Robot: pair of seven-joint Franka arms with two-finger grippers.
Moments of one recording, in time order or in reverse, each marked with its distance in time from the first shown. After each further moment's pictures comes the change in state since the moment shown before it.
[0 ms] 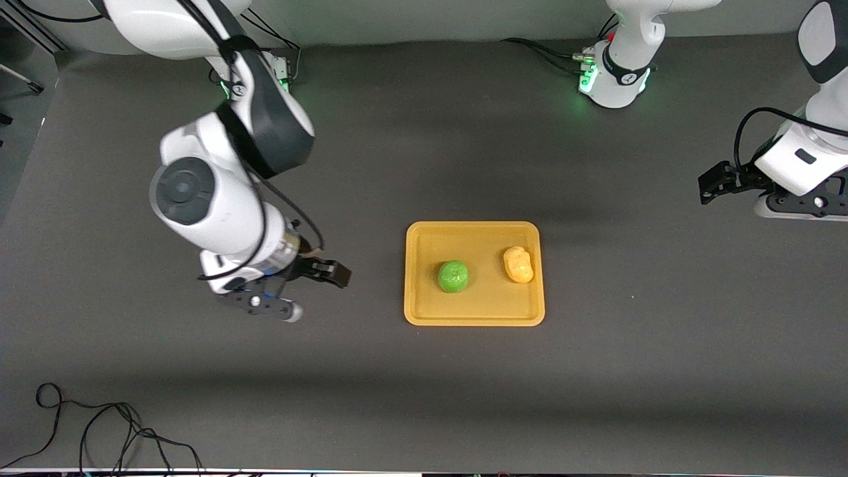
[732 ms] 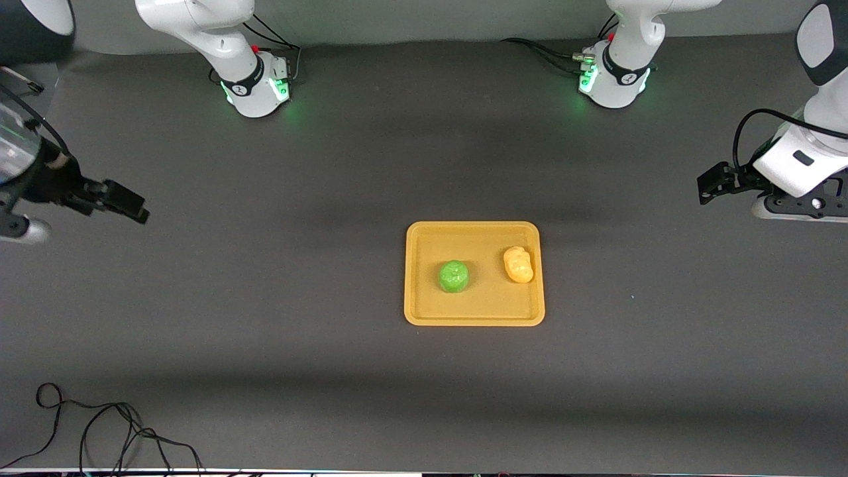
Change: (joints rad) left arm 0.000 0.003 -0.001 -0.001 0.000 -0.005 0.000; right arm -0.411 -0.472 0.138 -0.306 -0.154 -0.195 -0.339
